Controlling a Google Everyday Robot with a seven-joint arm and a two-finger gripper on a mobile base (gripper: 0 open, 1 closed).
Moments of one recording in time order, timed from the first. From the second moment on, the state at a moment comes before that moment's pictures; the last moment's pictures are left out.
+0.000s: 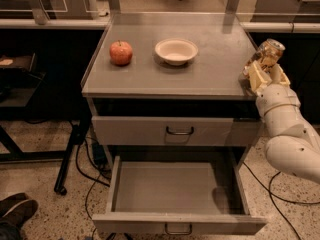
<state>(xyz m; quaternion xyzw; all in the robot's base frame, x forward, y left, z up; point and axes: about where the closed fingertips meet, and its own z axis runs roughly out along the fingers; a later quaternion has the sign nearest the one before) 0.655 -0.308 0.879 0.03 0.61 0.06 0.79</state>
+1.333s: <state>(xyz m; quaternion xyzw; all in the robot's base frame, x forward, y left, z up) 0.637 -0.297 0.877 -0.04 0.60 0.04 0.80</state>
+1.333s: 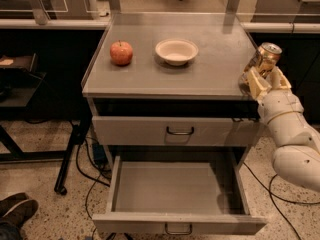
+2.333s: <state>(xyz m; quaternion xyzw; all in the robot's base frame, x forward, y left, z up) 0.627 -0.285 0.858 -0.10 0.60 0.01 0.80</state>
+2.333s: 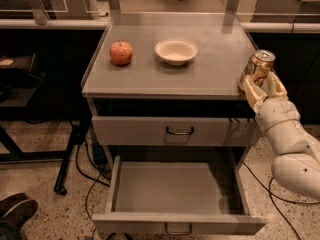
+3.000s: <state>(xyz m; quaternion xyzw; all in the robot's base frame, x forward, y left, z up) 0.625 -0.282 0.853 -0.11 0.60 0.02 0.79</state>
